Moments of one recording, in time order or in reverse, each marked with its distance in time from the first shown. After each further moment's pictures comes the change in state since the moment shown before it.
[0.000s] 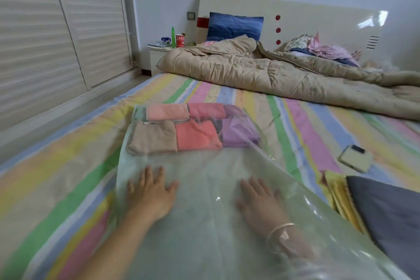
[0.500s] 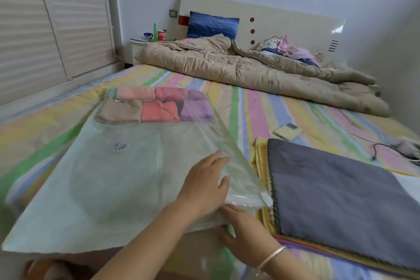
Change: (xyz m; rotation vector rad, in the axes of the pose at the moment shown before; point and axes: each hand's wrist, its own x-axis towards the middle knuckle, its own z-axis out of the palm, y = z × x) left_hand -0.224 0.182 0.012 -0.378 0.186 0.667; right_hand -0.213 0.073 -0.003 0.318 0.060 -0.370
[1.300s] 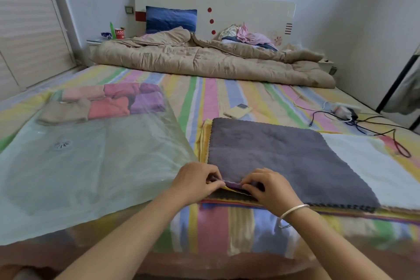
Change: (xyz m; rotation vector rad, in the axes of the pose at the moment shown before) left_hand 0.006 0.093 0.102 0.055 -0.096 0.205; right_hand -0.126 0.136 -0.100 -0.129 0.286 0.190
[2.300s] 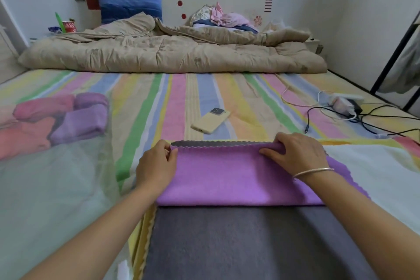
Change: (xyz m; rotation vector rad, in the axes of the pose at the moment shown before) left_hand 0.206 -0.070 0.055 -0.042 0.343 -0.405; right_hand 0.143 0.187 -0.061 -0.440 0.231 0.261
